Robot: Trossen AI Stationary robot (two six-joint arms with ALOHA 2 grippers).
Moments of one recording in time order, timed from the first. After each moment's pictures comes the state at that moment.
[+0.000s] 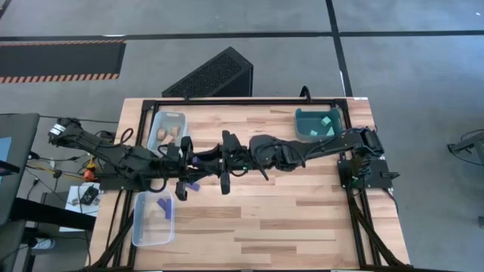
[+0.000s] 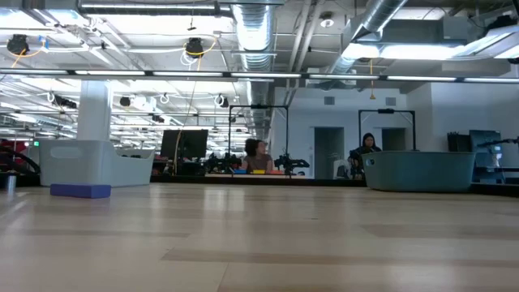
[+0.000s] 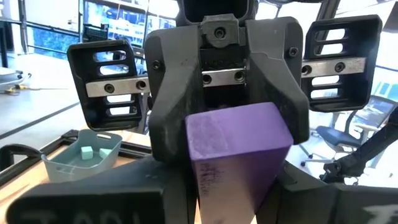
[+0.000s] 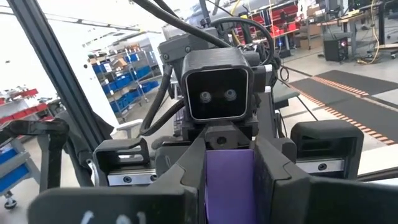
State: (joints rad) left arm -0.38 1.00 0.82 0.25 -0.43 -0.20; right arm 0.19 1.86 1.73 0.22 0.12 0.33
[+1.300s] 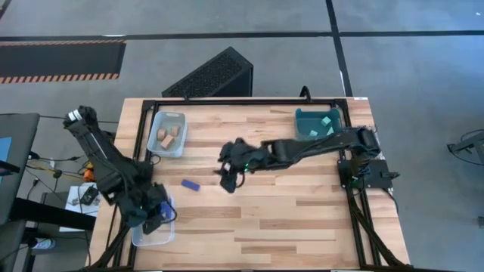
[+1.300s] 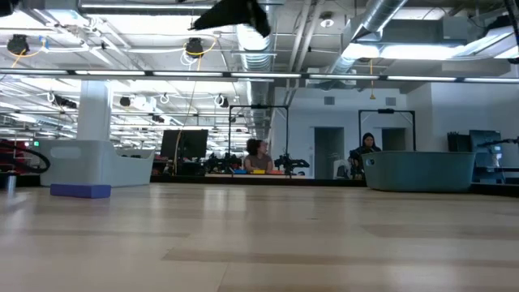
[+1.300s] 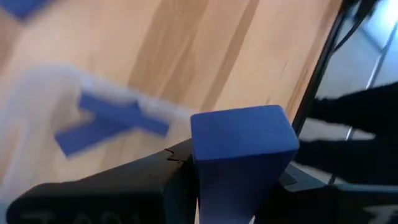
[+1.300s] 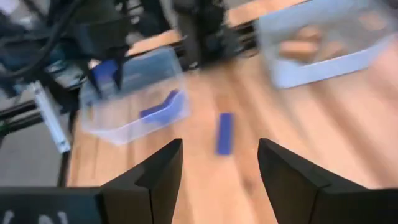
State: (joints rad) left arm -0.95 1.03 0.82 -0.89 -0.16 -1.42; right arm 0.15 1.89 1.73 -0.41 0.19 0.42
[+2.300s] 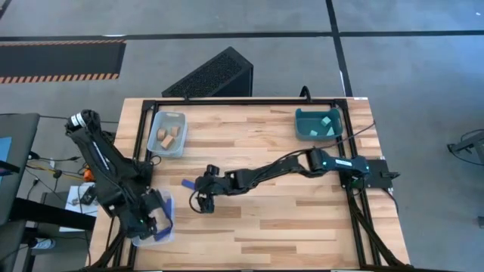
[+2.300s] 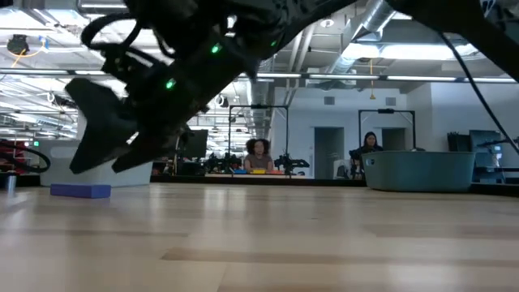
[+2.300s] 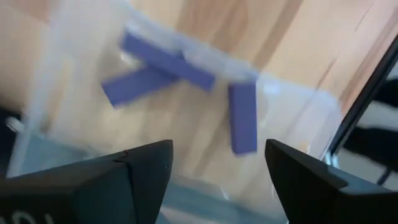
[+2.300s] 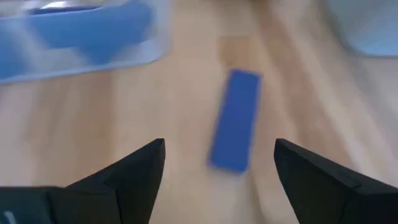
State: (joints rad) left arm -1.03 1.16 0.87 -1.05 -0.07 -1.53; right arm 0.16 2.49 1.98 -0.15 0.19 0.18
